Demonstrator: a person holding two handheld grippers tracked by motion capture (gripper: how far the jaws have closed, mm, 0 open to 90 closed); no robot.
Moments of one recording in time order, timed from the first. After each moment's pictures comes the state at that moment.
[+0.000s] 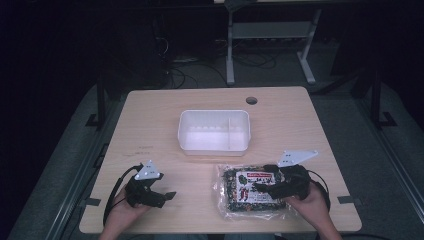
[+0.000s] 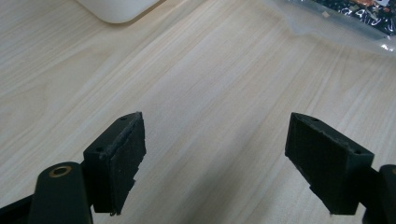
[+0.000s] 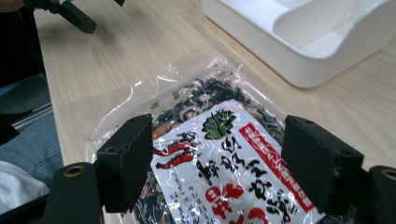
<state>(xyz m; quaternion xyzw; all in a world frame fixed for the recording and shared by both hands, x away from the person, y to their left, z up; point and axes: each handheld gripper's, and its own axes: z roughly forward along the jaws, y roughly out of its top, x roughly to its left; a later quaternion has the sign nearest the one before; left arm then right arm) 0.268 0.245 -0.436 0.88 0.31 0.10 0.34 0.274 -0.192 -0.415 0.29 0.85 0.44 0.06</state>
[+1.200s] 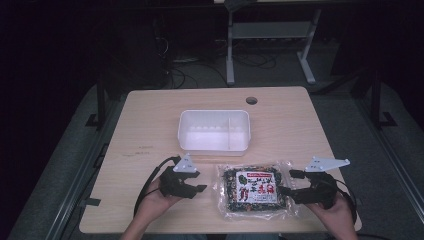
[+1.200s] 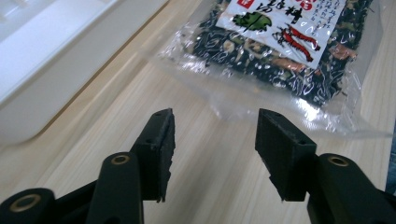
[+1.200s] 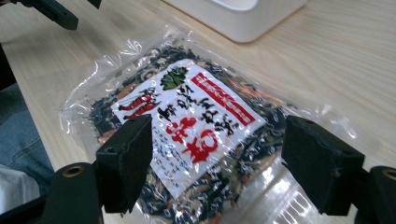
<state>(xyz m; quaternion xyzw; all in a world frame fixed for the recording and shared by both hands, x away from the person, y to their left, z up) 0.285 0.150 -0.417 0.91 0.22 0.07 0.34 0.251 -0.251 -0.419 0.37 0.82 0.42 0.08</state>
